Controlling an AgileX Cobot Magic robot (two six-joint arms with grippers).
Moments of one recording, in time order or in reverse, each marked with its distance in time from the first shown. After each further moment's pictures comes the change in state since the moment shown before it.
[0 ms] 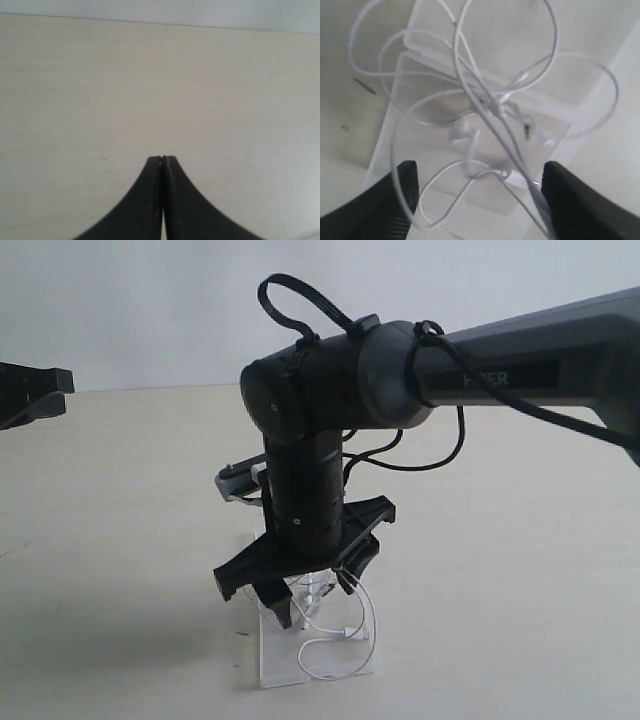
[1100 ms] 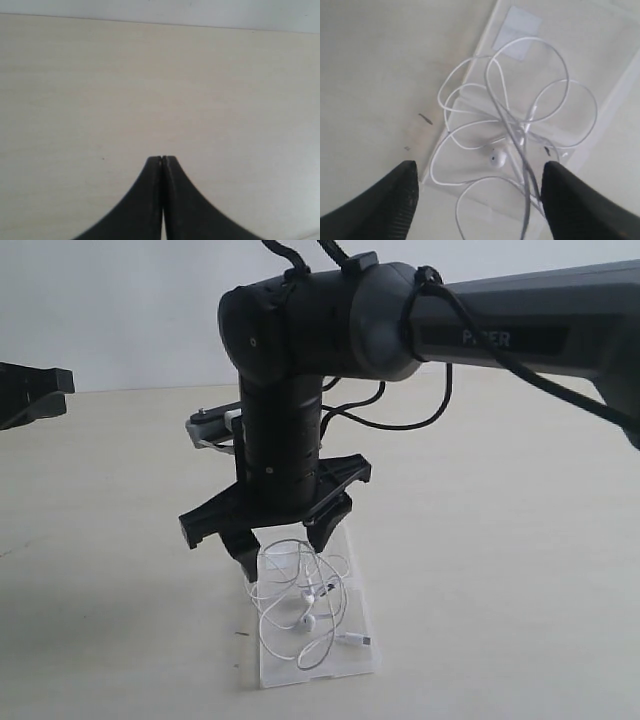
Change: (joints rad) left arm 0.000 0.000 0.000 0.000 -0.004 0.000; right arm 0.000 0.000 -0.169 0.025 0.067 0.002
